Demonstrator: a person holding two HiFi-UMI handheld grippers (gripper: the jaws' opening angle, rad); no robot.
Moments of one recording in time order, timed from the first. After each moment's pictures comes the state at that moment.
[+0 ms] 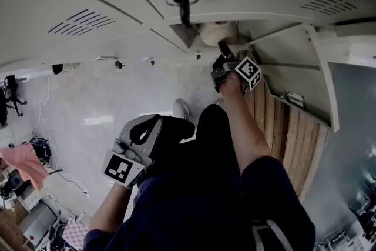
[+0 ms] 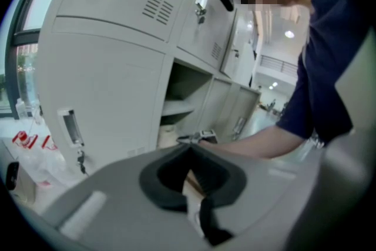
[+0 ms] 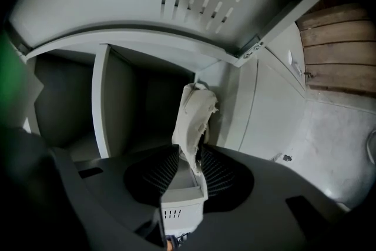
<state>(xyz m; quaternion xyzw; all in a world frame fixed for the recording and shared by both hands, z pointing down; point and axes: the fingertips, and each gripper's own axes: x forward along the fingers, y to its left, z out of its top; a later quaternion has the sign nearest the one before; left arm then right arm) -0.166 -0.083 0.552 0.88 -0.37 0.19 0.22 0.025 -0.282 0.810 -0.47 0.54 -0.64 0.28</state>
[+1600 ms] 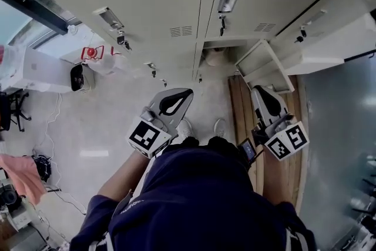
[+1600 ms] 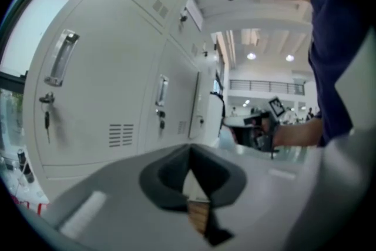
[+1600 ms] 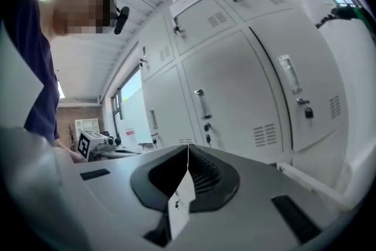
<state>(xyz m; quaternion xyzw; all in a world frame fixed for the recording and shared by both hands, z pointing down) -0.171 -0.066 0.286 0.95 -0.29 0.05 0.08 -0.011 -0.064 0.257 -0.46 0.88 -0.14 0.02</state>
